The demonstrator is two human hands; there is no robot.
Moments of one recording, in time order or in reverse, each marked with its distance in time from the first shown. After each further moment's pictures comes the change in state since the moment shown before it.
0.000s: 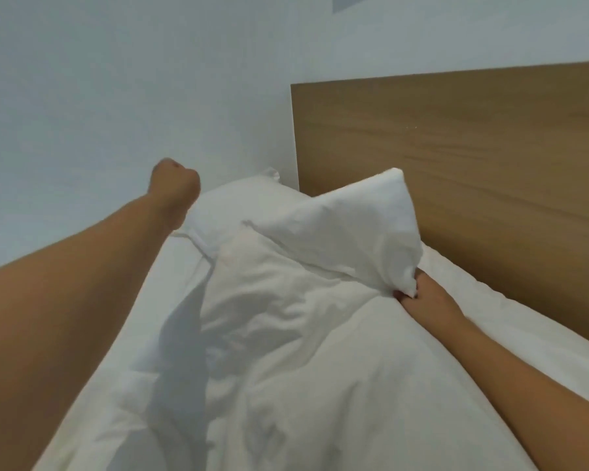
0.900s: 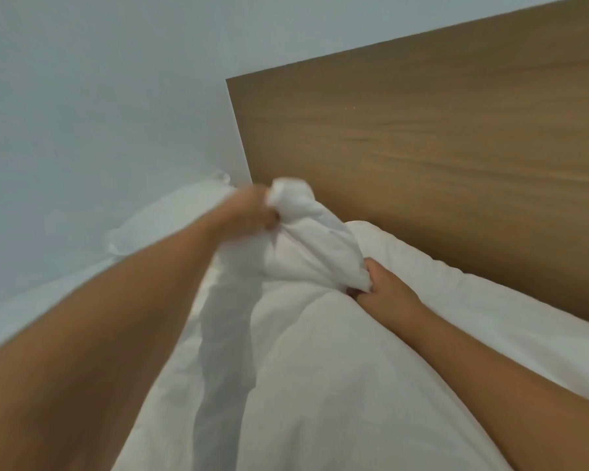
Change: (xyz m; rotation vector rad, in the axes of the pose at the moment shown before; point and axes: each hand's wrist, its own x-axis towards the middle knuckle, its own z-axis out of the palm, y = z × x) left_hand -0.055 0.022 0.164 0.620 -0.676 0.604; right_hand 0.002 0.005 0.004 0.113 -0.028 0.017
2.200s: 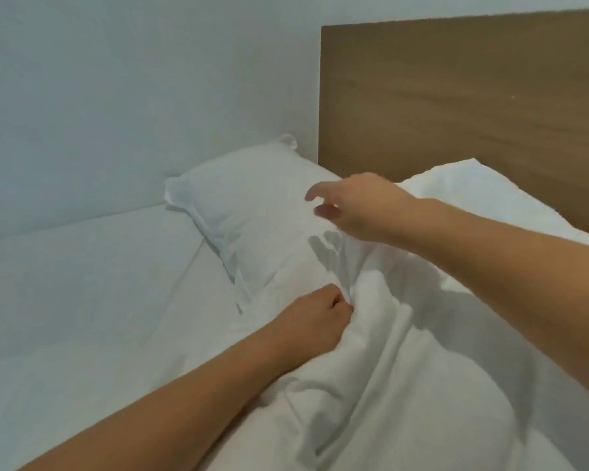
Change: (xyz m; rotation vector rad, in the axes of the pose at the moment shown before) left_hand -0.097 -0.062 0.055 -0.495 -0.253 -0.177; right_hand 0.136 -0.194 0.057 -0.767 -0.222 -0.639
